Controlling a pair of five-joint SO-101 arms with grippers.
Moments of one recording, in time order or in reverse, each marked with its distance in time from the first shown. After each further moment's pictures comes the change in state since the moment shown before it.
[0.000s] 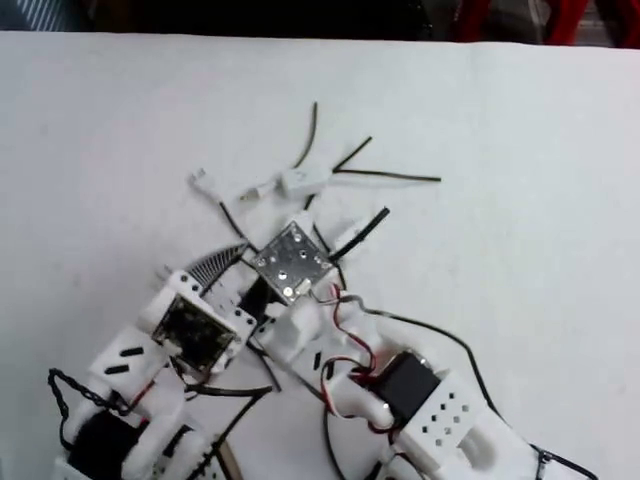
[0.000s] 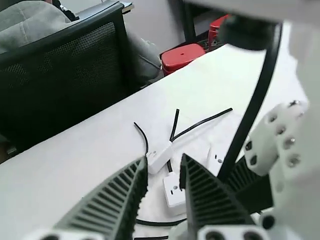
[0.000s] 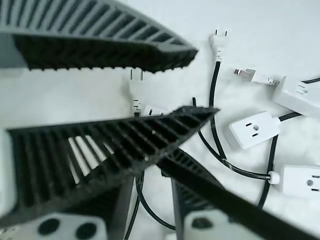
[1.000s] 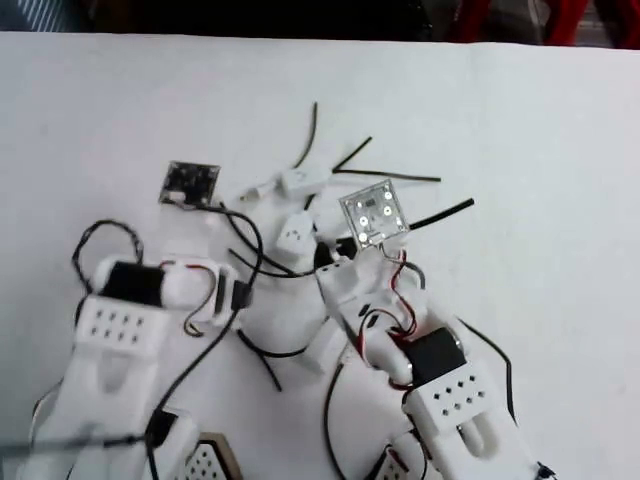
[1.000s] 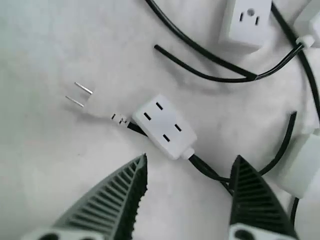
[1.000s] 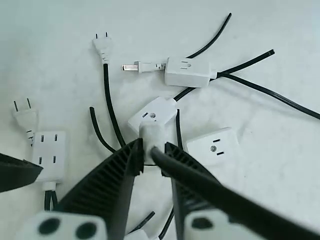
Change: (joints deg) left arm -17.7 62.2 -25.5 21.4 20.6; right arm 22.4 0.4 5.8 -7.4 0.0
